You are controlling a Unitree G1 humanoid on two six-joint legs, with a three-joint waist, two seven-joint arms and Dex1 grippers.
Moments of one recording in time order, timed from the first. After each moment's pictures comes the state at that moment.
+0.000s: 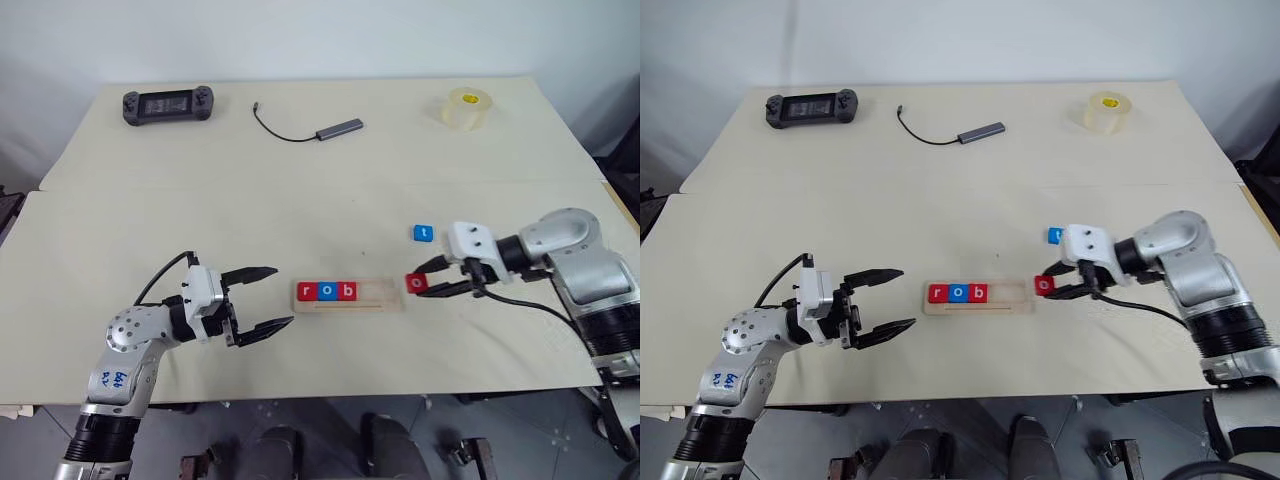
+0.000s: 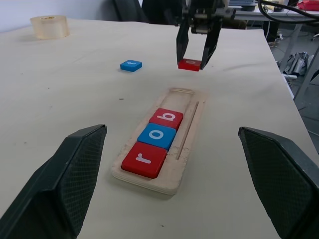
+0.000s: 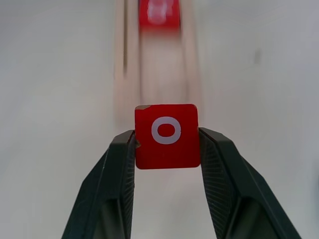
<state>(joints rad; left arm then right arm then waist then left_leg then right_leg) -0.15 0.53 0.06 -0.11 -0.45 0.03 -1.04 -0.70 -0.82 0.24 0.13 0.14 0.30 1.44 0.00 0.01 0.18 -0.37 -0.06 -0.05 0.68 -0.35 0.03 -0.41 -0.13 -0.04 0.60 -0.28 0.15</state>
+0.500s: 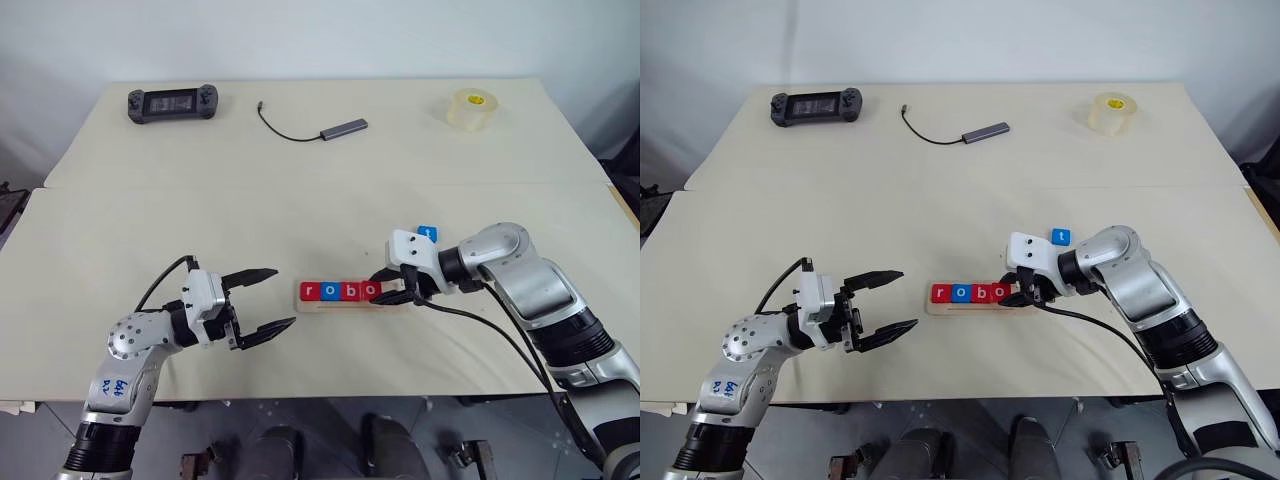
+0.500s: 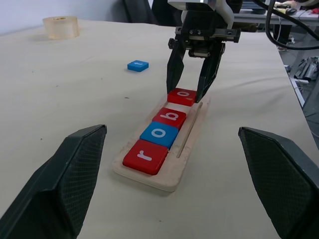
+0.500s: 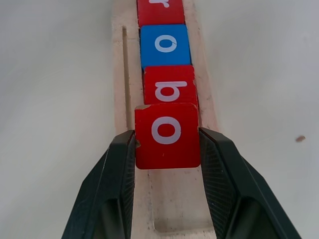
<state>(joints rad) -0.10 0.52 0.06 -0.16 -0.45 0.03 -0.98 -0.70 -0.72 0.35 -0.02 0.10 0.54 1.29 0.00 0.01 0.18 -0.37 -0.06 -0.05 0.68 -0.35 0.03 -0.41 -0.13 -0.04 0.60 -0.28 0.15</state>
